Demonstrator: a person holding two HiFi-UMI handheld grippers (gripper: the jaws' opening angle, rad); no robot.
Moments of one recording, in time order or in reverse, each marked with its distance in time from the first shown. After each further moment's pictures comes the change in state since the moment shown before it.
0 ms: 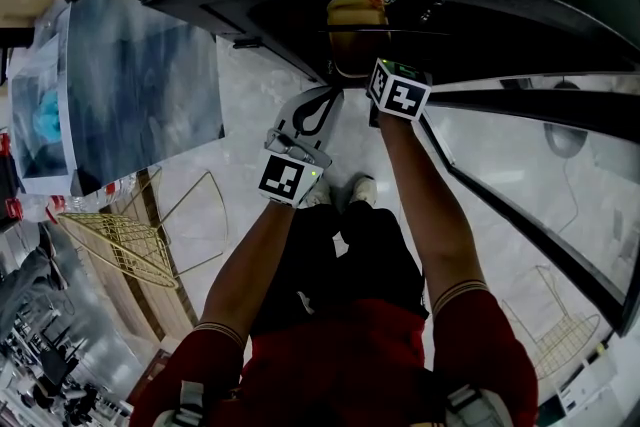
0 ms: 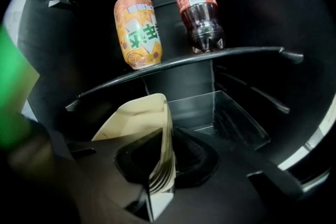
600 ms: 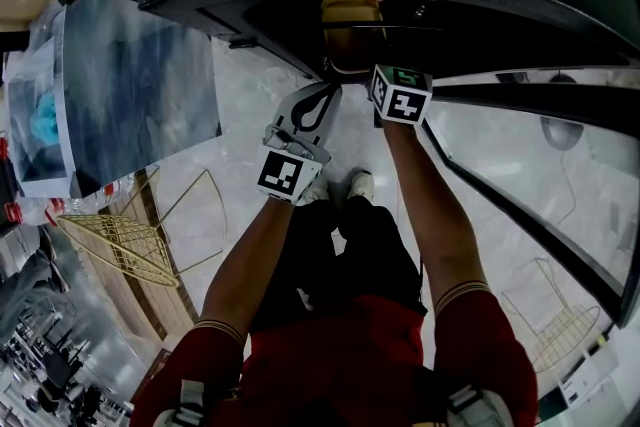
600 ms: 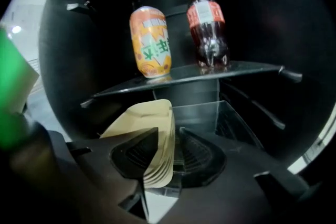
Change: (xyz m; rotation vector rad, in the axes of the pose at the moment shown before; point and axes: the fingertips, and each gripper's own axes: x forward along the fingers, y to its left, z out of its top) left arm 0.001 0.000 0.001 -0.013 0.012 -0.011; right arm -0.016 0.006 0.006 -0.101 -0.042 0.049
